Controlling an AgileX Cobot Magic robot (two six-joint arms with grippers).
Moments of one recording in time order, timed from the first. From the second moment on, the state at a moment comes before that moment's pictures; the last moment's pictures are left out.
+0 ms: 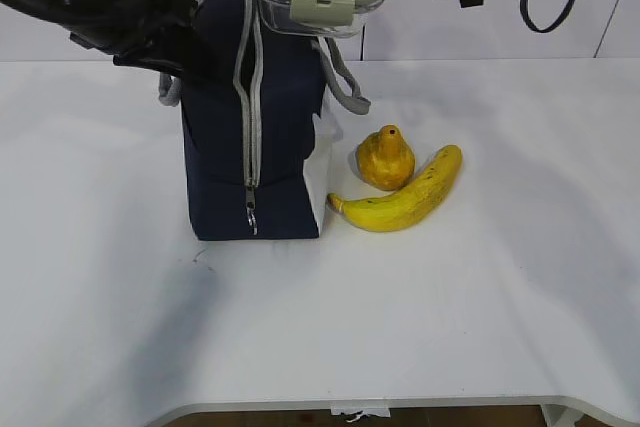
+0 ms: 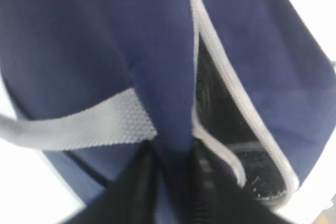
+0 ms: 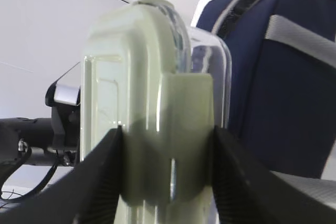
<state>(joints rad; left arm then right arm) -0.27 1.79 -1.47 -0.71 0.82 0.50 0.11 1.86 -1.60 1.38 1.00 -0.61</state>
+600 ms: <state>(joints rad) -0.27 1.78 -1.47 -0.69 0.86 0.50 0.17 1.99 -1.61 1.39 0.88 -0.61</state>
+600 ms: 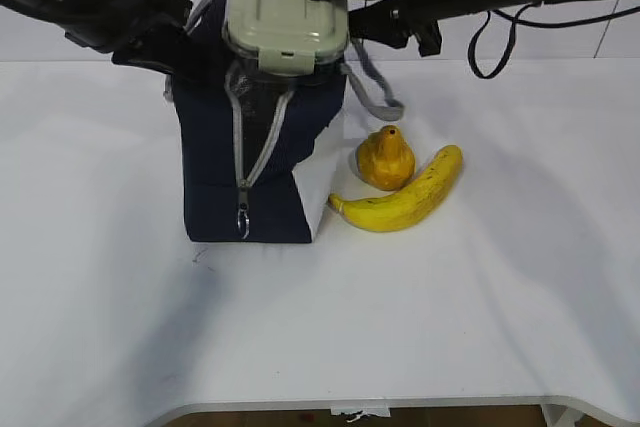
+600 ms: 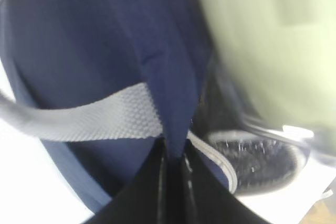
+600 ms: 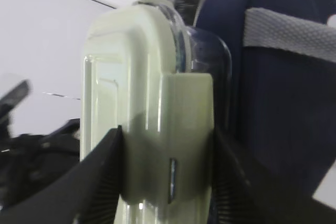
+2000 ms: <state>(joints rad) -0.27 1.82 -1.47 -0.74 0.96 0.50 0.31 2.29 -1.71 1.35 0.67 -0.70</state>
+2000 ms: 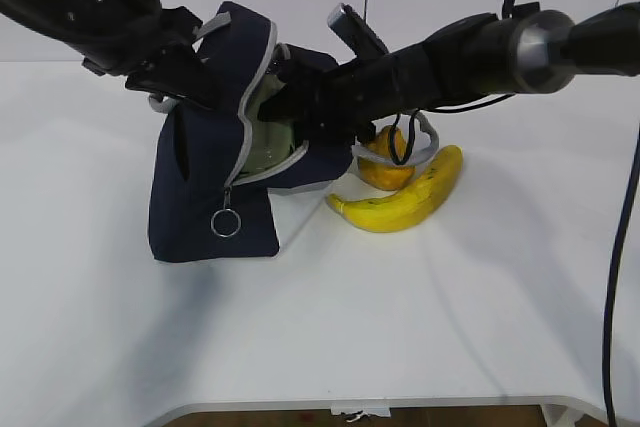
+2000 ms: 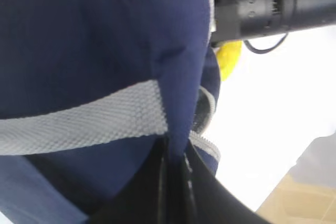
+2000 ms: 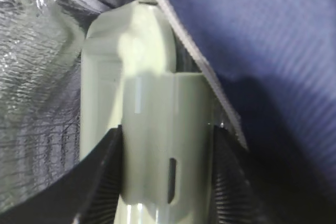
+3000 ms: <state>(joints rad) -0.27 1.82 -1.47 -0.73 0.98 0.50 0.31 2.31 -1.76 1.20 0.73 -0.71</state>
